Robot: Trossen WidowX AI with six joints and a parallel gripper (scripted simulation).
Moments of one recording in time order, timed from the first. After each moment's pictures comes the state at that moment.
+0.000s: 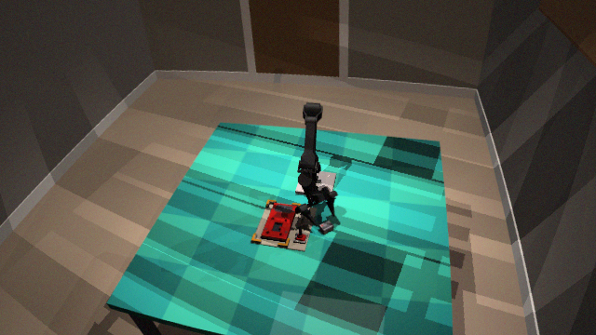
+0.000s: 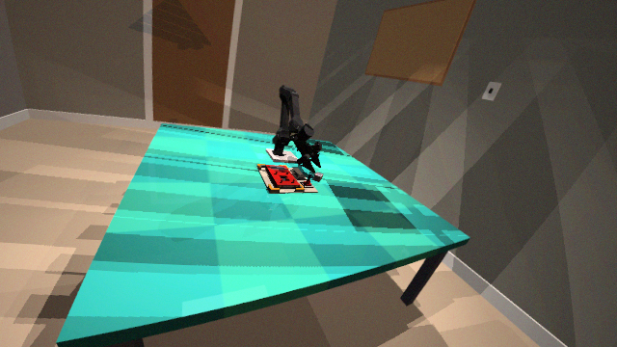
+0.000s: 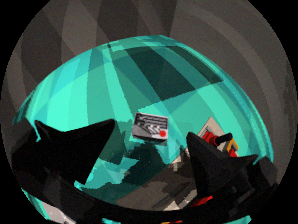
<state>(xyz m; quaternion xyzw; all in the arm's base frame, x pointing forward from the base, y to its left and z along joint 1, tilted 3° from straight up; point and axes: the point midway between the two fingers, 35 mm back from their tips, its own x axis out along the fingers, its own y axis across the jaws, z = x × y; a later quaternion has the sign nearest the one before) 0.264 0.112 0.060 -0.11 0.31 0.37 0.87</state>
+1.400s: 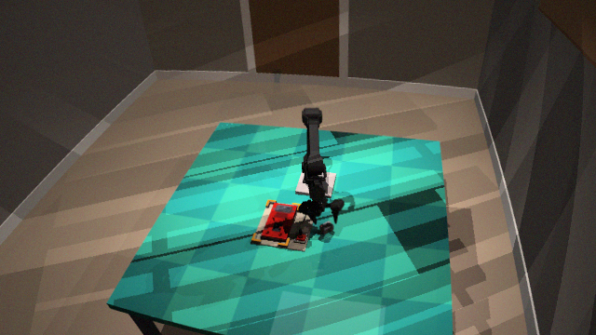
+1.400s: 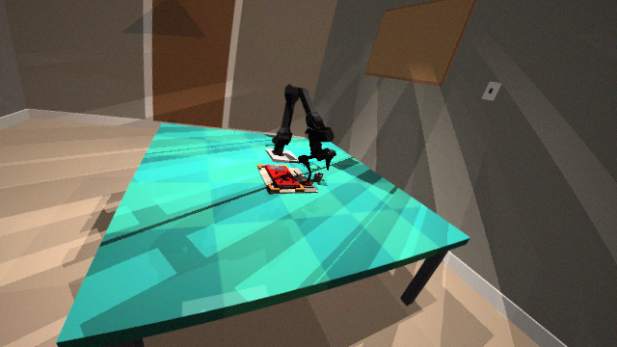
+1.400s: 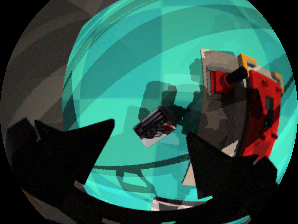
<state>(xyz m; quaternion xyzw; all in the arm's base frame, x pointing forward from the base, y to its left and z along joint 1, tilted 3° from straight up) 0.284 0.127 0.065 0.17 0.60 0.09 0.78</state>
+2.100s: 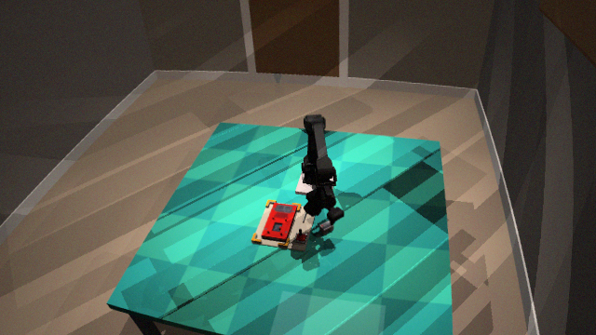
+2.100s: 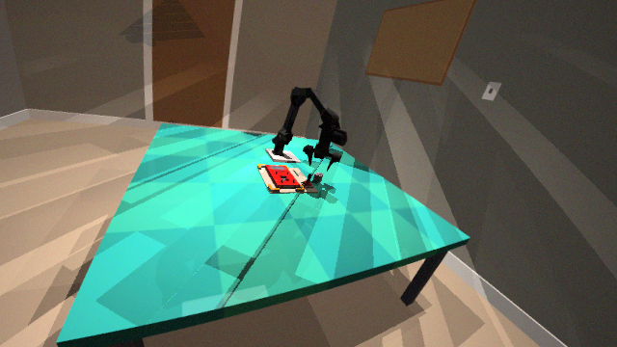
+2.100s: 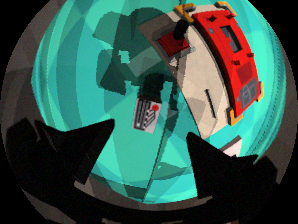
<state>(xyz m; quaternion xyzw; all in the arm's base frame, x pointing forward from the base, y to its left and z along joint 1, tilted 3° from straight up) 0.282 0.130 0.084 0.28 0.66 -0.21 0.66</state>
